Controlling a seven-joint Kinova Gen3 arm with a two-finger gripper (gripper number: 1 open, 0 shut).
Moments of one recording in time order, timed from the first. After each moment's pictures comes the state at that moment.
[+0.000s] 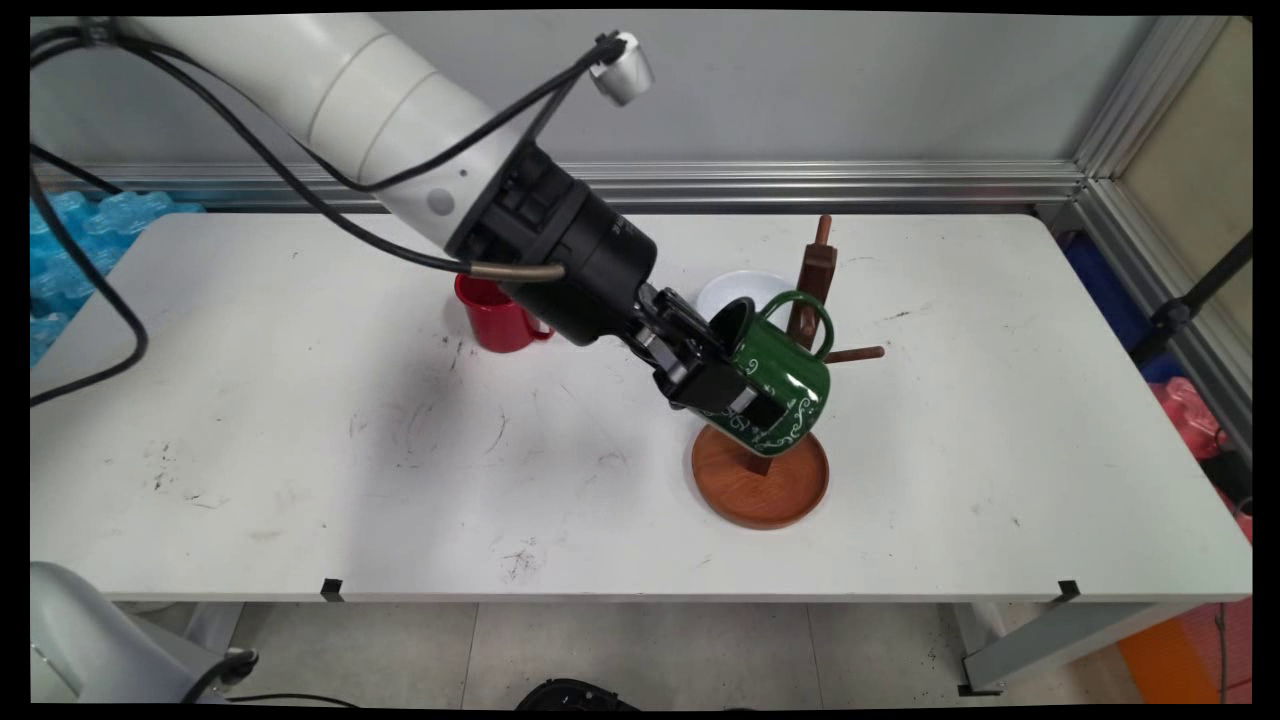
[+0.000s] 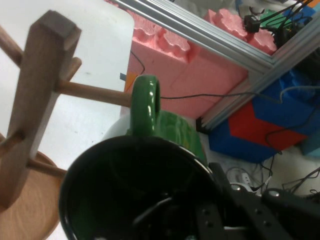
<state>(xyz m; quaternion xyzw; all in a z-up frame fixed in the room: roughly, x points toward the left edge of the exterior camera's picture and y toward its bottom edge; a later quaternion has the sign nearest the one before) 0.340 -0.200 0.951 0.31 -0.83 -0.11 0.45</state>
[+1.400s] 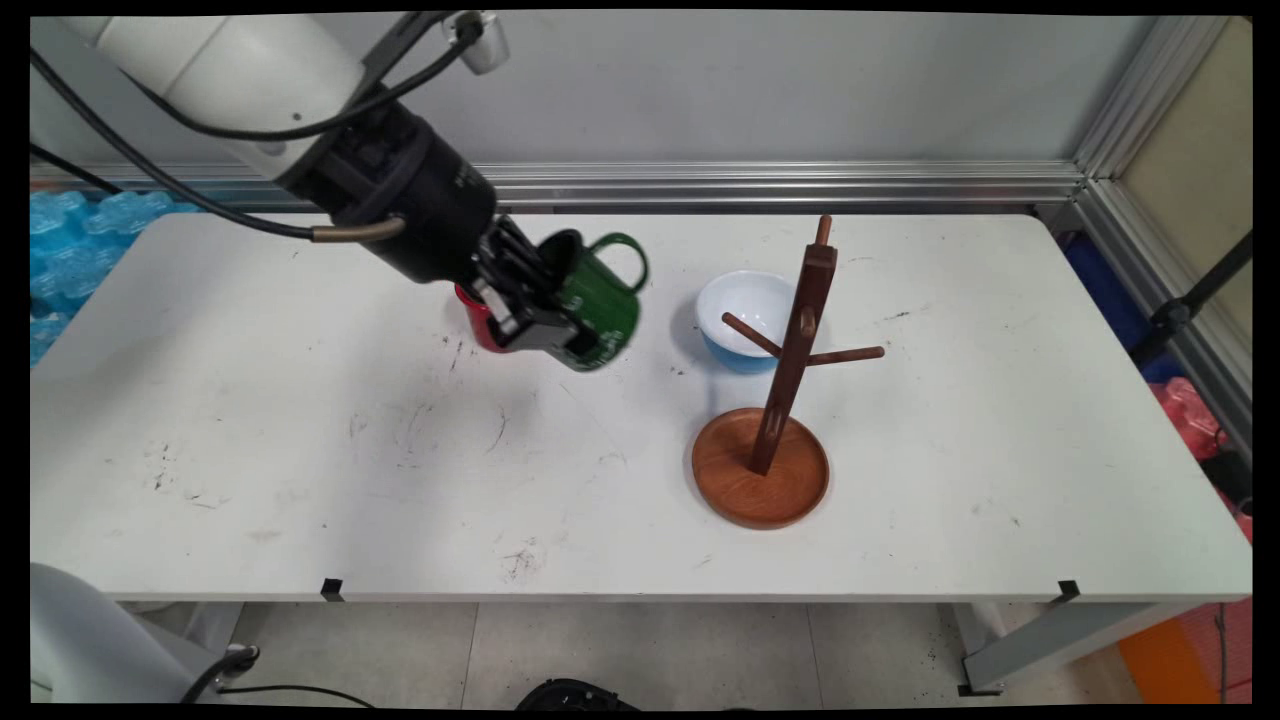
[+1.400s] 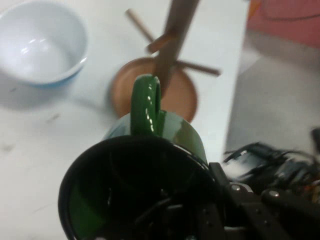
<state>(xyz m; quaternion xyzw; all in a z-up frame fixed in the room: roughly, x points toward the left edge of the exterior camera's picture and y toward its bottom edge) 0.401 -0.167 0.999 0.35 -0.89 0.04 0.30</state>
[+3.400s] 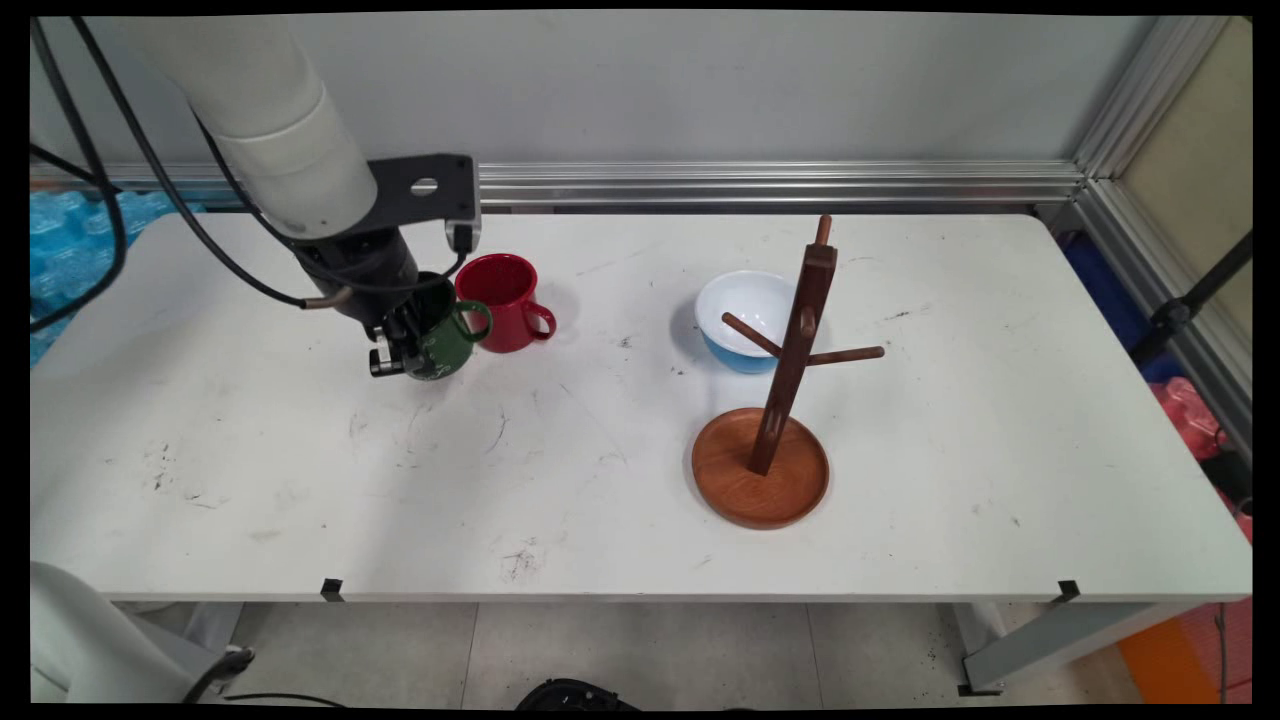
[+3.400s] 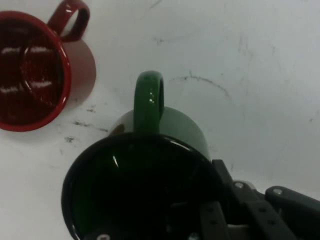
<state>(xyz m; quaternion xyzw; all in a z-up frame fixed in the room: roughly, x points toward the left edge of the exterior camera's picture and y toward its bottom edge) 0.445 -0.217 0.912 0.29 -0.96 0.07 0.00</state>
